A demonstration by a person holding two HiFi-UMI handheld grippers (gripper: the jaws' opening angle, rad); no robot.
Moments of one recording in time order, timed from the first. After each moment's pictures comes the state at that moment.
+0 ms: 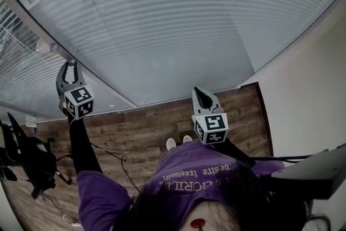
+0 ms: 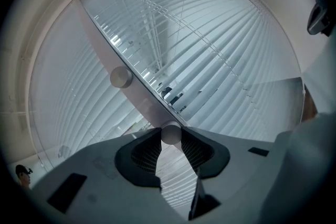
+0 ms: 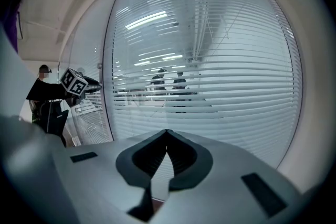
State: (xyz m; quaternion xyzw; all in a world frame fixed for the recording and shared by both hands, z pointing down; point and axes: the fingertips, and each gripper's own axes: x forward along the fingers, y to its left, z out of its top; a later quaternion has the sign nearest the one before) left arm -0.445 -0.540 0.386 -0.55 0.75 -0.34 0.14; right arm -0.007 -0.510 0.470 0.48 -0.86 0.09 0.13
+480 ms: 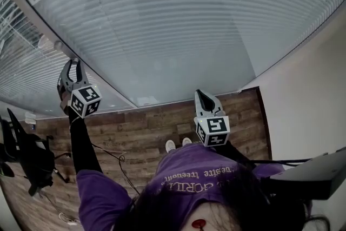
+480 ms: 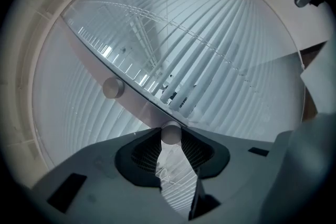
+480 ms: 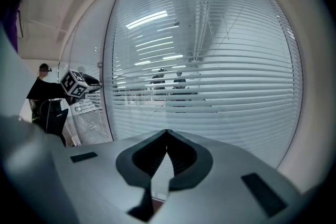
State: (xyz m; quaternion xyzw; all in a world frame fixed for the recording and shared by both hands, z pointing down) left arm -0.445 -0.542 0.388 -0.51 0.73 -0.41 0.19; right arm -0.009 -0.512 0.468 0.48 -0.86 0.09 0.14
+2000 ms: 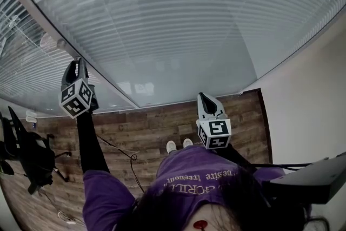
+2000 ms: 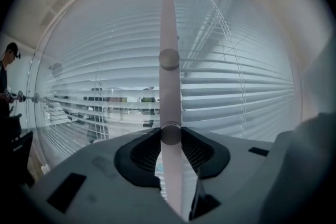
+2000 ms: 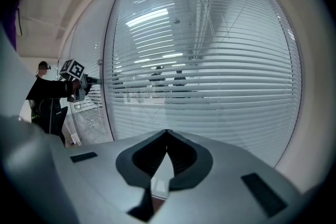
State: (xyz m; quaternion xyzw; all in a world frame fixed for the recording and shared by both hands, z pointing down) left arm -0.450 -0.539 0.379 -0.61 0.79 -0.04 -0.05; right arm -0.004 -0.510 0.480 0.49 -0.85 0.09 0.15
